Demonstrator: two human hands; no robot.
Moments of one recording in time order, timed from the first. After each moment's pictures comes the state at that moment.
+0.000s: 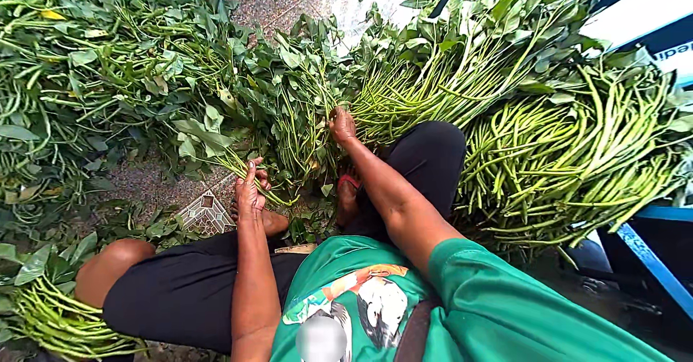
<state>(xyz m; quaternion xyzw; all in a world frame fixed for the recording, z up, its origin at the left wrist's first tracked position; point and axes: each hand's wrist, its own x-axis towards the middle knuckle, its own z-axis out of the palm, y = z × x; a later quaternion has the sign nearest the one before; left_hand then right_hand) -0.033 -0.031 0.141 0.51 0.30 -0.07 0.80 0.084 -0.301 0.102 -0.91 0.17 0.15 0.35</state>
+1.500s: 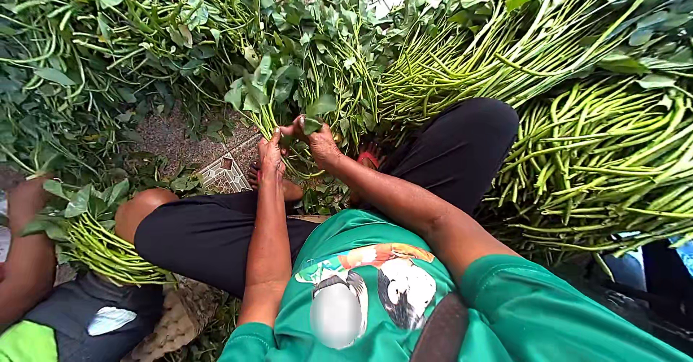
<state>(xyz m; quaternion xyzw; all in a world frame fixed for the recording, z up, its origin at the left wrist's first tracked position) -0.028 -0.039 0.136 0.60 0.32 -0.05 0.73 -0.023 -0.163 0.141 -0.50 0.08 0.11 0.85</state>
